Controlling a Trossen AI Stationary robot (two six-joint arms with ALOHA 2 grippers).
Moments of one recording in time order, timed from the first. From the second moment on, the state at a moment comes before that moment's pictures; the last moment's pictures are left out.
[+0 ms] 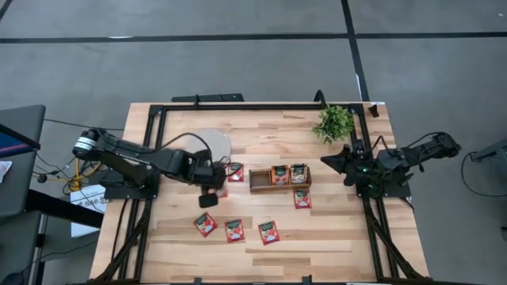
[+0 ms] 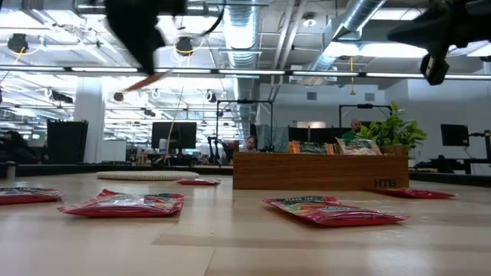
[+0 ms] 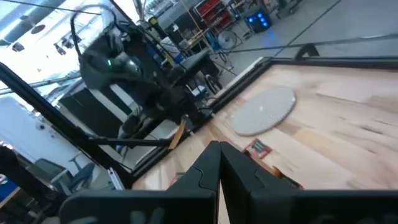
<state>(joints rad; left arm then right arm) -0.21 1.43 1.19 -0.96 -0.24 -0.33 0.37 0.26 0.29 -0.10 0.54 0.66</state>
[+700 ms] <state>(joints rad) -0.11 1.90 1.88 -0.92 -0.40 0.09 0.20 0.83 0.33 0.43 0.27 0.63</state>
